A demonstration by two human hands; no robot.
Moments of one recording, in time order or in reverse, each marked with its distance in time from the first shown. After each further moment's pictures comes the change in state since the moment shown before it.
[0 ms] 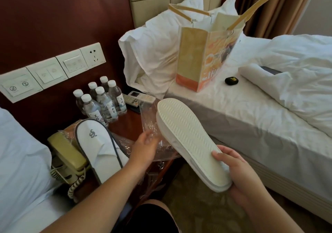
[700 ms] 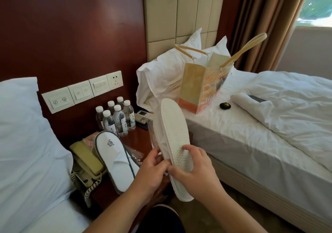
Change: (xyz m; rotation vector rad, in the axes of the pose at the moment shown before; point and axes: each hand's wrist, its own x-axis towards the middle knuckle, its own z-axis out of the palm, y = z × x) left_hand -0.112 0.030 -0.038 -0.369 -0.275 0.082; right_hand -0.099 0.004 0.097 -1.049 -0.026 -0.582
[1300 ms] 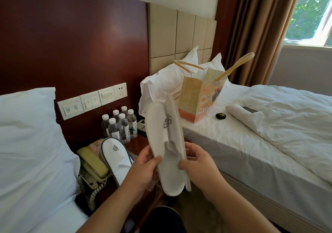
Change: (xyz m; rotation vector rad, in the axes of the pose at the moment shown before) left_hand -0.035 0.027 -0.020 -0.034 0.074 0.091; right_hand -0.024 -0.040 -0.021 0.414 -0.037 0.134
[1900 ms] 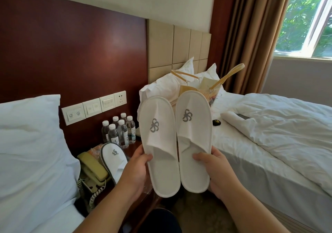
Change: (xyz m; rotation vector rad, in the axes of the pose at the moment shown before) left_hand -0.017 0.016 -0.001 -0.082 0.069 0.002; right_hand -0.010 0.014 -0.042 0.536 0.067 0.040
